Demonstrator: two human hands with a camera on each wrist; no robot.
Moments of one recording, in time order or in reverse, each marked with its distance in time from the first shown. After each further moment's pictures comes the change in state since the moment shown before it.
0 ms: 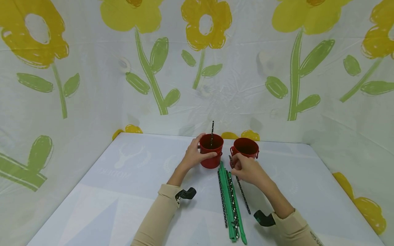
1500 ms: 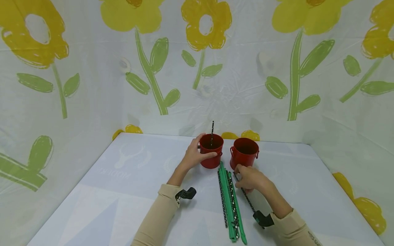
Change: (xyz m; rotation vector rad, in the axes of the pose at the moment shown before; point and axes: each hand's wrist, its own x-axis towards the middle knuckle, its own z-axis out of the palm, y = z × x) left_hand 0.000 0.002 -0.001 -0.009 -0.002 -0.002; right_hand -0.008 0.001 0.009 -0.101 -0.315 0.290
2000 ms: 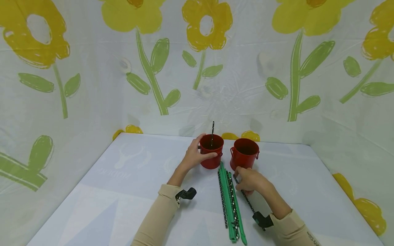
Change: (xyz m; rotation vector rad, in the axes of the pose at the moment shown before) left_hand 0.000 -0.002 0.000 0.000 0.000 0.020; right_hand 0.001 0.002 0.005 -0.007 -0.030 0.009
